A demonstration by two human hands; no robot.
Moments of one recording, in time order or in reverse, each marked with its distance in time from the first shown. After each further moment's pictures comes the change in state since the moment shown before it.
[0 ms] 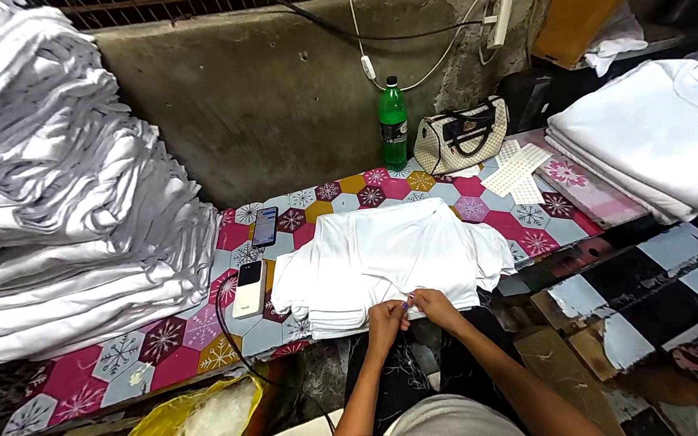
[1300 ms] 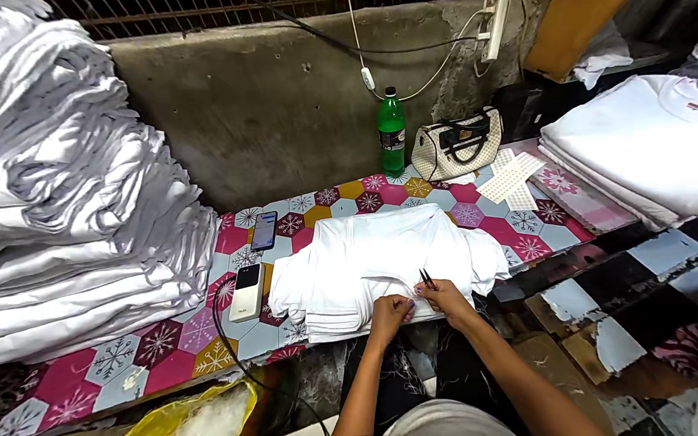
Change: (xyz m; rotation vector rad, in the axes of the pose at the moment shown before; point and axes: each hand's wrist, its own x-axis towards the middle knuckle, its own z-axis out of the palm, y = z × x) left_hand 0.014 0.021 0.005 0.085 -0.110 0.074; right_hand -0.020 -0.017 -0.027 0.720 0.180 0.056
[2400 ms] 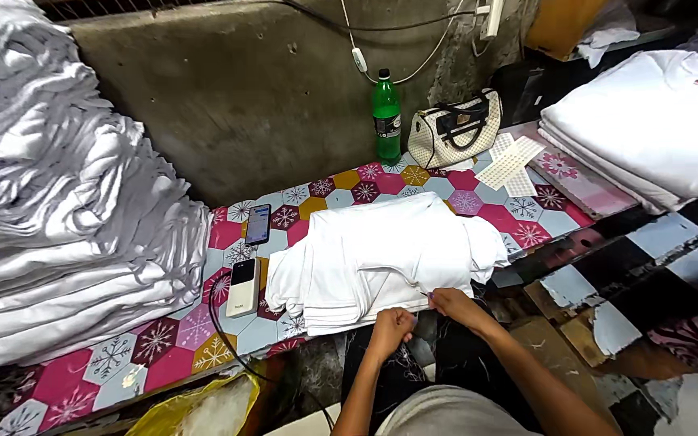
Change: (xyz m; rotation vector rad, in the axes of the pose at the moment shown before) left_hand -0.029 -0.029 0.004 0.078 -0.238 -0.123; right_hand -0.018 0.018 -0.030 -0.692 -0.173 0.052
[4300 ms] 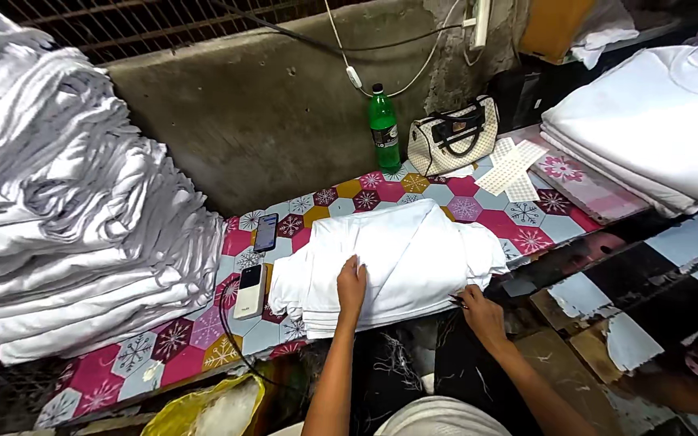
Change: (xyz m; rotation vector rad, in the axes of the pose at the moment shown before) left_hand 0.055 0.036 -0.077 0.326 0.770 0.224; right_hand 0.002 0.101 0.011 -0.503 0.826 -0.288
